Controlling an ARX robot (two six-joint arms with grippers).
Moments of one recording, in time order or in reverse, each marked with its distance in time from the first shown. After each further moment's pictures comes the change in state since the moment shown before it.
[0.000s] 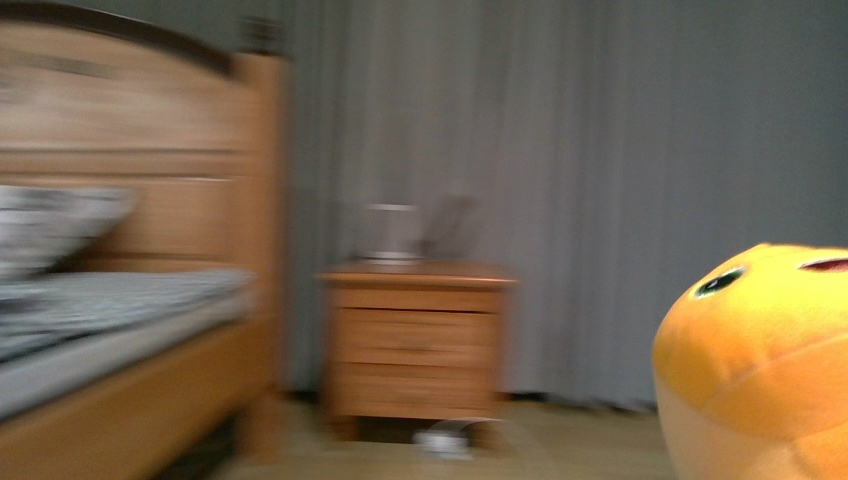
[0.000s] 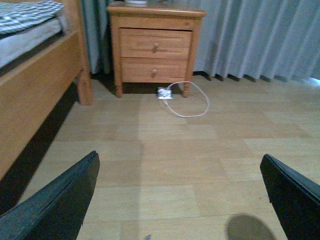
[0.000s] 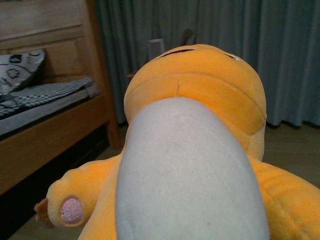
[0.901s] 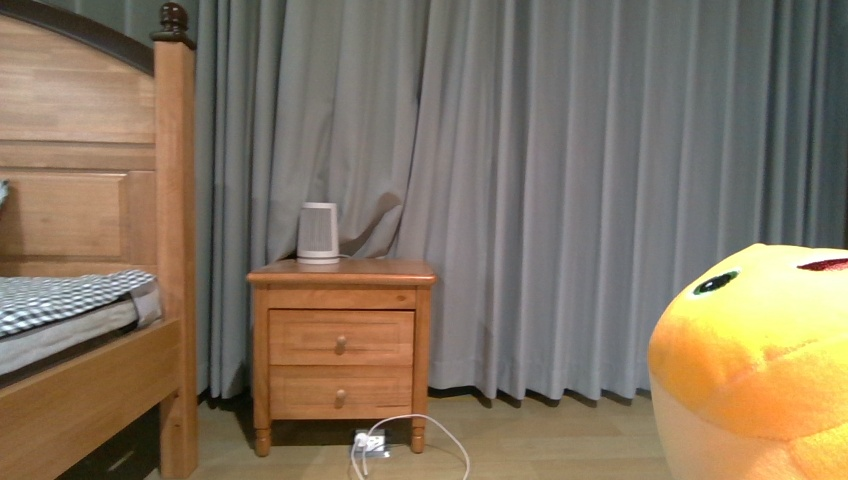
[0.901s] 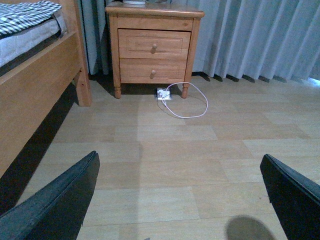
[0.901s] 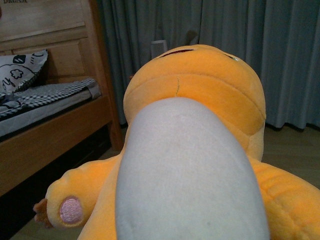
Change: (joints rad) left arm 0.000 0.000 0.000 0.000 0.000 0.000; right arm 0.000 0.000 0.000 0.000 -0.005 0.000
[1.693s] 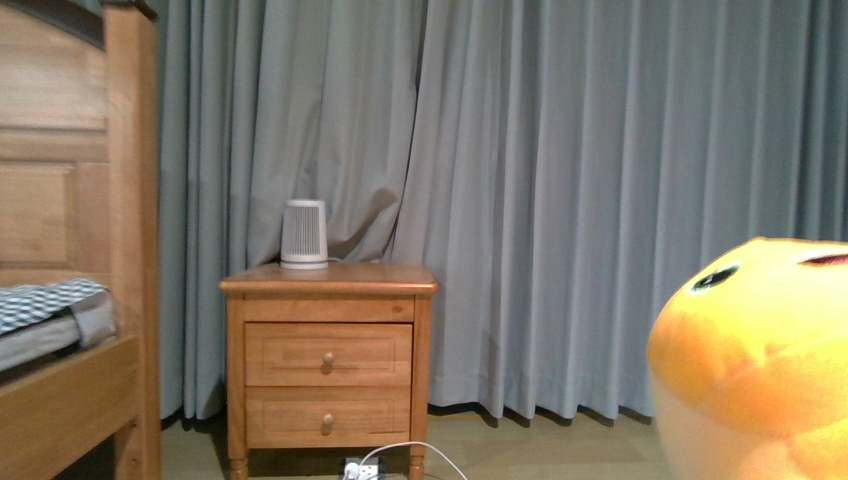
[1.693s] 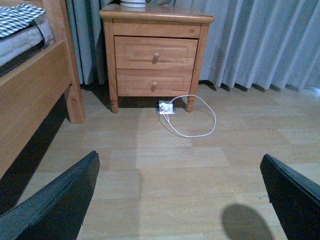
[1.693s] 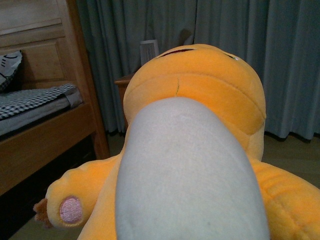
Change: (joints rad) left arm 0.000 0.000 0.000 0.000 0.000 0.000; right arm 0.000 -0.001 0.000 0.000 0.000 0.000
